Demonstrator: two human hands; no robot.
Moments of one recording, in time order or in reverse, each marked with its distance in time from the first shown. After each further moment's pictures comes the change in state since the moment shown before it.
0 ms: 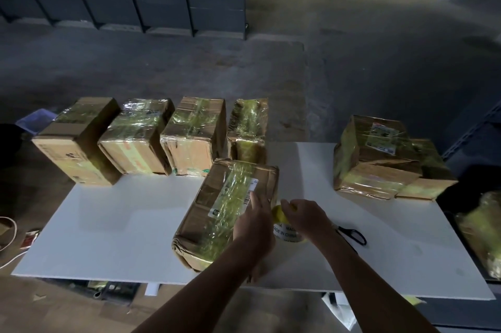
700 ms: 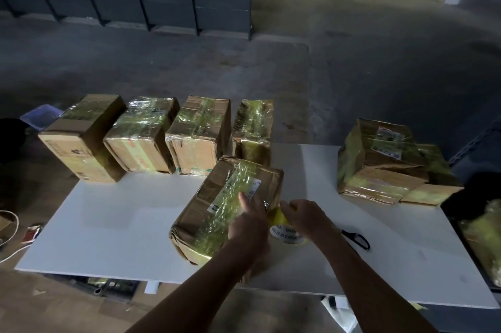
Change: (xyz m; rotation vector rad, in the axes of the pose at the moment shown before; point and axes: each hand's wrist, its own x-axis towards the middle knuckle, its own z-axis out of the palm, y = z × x) left_hand -0.003 -0.015 -0.010 0.116 -0.125 -0.050; right_hand 0.006 -0.010 0.001 0.057 -0.074 0.005
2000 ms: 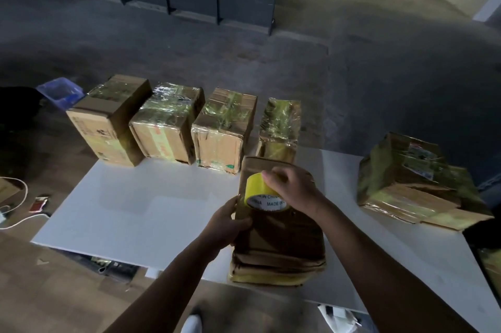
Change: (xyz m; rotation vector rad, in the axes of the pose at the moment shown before) left_hand -0.009 -0.115 0.008 -1.410 -0.083 -0.135; right_hand 0.026 -0.115 -0.014 0.169 -0.117 -0.416
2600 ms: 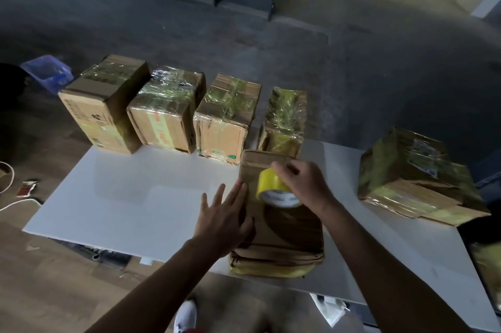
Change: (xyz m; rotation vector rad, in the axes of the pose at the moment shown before) left_hand 0.009 -0.022 -0.011 1.224 0.119 0.292; right_hand 0.002 0.003 0.009 0.023 0.186 0.119
